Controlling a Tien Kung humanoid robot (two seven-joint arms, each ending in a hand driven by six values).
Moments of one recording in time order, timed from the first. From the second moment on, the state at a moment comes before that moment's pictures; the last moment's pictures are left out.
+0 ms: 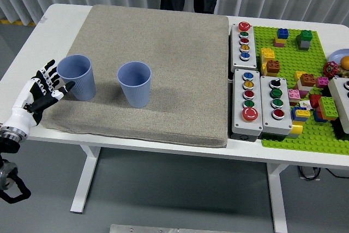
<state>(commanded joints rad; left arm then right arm) -0.01 0.35 -1.41 -1.32 0.98 -0.06 -0.18 0.17 -0.09 1.22 0.18 -0.63 -0.17 -0.21</state>
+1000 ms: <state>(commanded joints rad) -0.07 0.33 -1.35 -1.27 1.00 -0.05 -0.17 0.17 -0.09 1.22 0.18 -0.62 -0.17 -0.21</state>
